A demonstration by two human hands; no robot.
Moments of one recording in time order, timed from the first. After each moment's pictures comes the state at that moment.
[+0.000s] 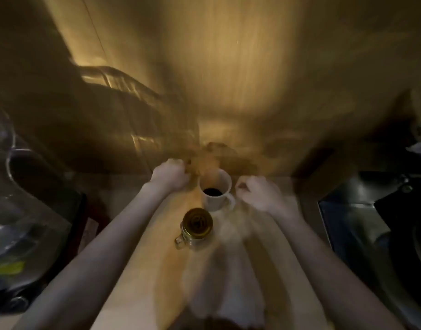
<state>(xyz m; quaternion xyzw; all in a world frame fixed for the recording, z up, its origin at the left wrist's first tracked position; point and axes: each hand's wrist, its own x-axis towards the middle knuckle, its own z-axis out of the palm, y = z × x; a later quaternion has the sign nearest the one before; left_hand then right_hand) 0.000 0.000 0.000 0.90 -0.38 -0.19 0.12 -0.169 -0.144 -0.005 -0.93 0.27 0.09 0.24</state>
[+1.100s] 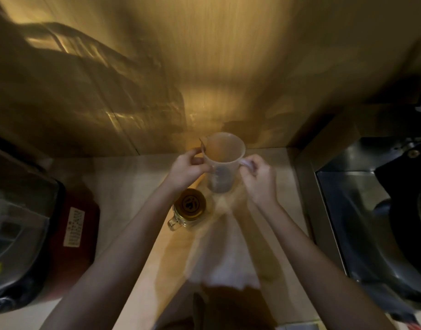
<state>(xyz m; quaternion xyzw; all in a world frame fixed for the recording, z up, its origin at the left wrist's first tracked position) -0.057 -0.018 -0.011 0.75 -0.23 -0.40 0.47 -0.191 -0.127 -0.057 -0.80 0.39 -0.26 0.38</state>
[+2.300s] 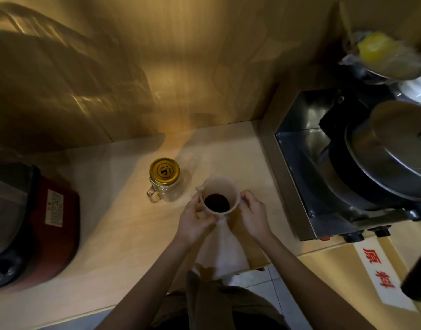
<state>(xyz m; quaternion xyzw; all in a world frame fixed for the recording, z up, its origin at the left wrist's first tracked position) -0.212 0.063 -0.091 0.75 -0.28 -0.41 0.45 -0.336 -0.044 -0.113 -0.75 0.45 -0.17 0.46</state>
